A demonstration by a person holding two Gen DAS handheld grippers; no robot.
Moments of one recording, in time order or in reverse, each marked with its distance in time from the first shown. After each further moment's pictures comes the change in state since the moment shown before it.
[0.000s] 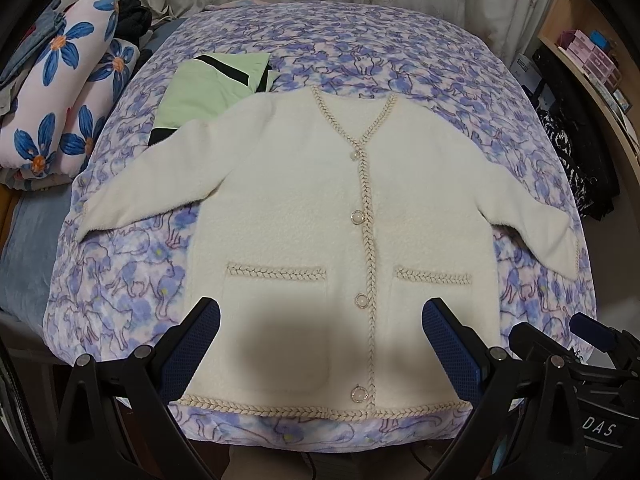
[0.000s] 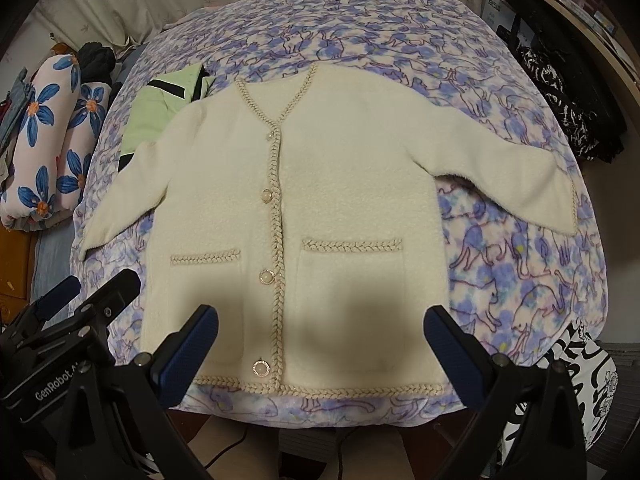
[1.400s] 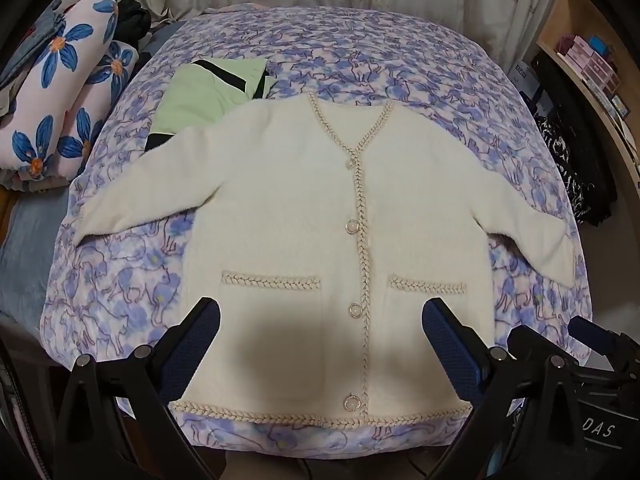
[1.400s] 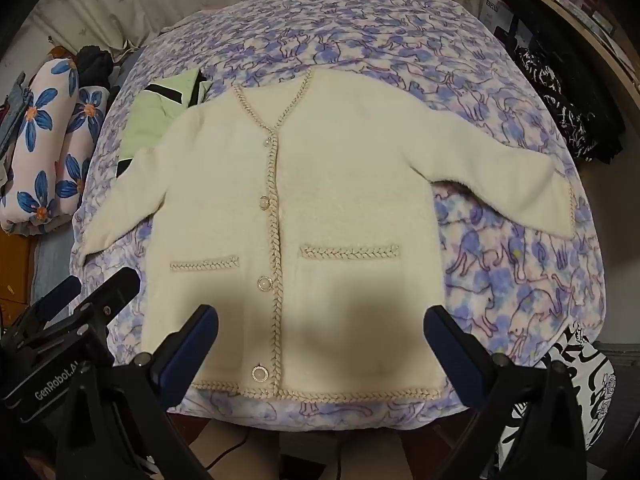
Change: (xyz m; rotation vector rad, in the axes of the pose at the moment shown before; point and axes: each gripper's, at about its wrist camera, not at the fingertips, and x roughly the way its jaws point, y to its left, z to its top) left arm -0.003 -0.003 0.010 -0.010 -0.011 -0.011; right arm -0.003 -0.006 0.004 -0.008 -0.010 0.006
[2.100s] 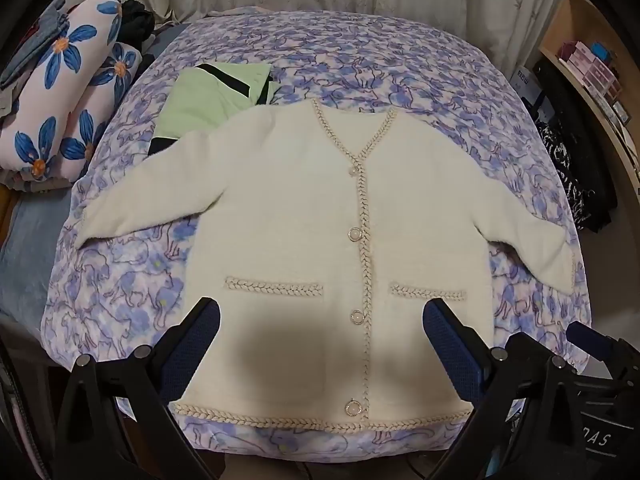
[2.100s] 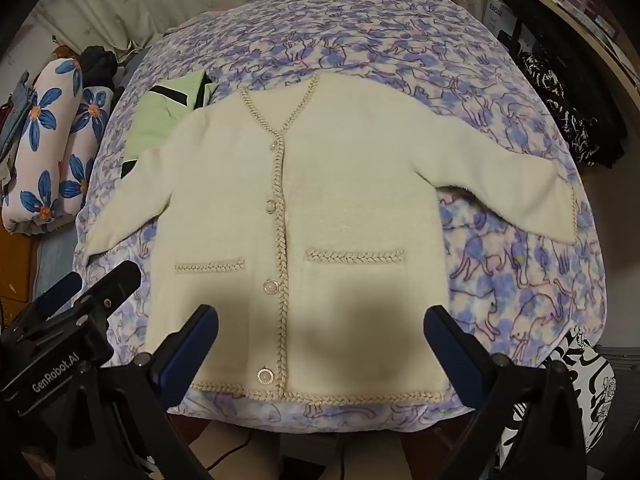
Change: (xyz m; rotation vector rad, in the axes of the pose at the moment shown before) left arm -0.002 0.002 0.005 -0.014 -0.010 -0.010; right arm -0.002 0.007 0.003 -0.002 -0.006 0.004
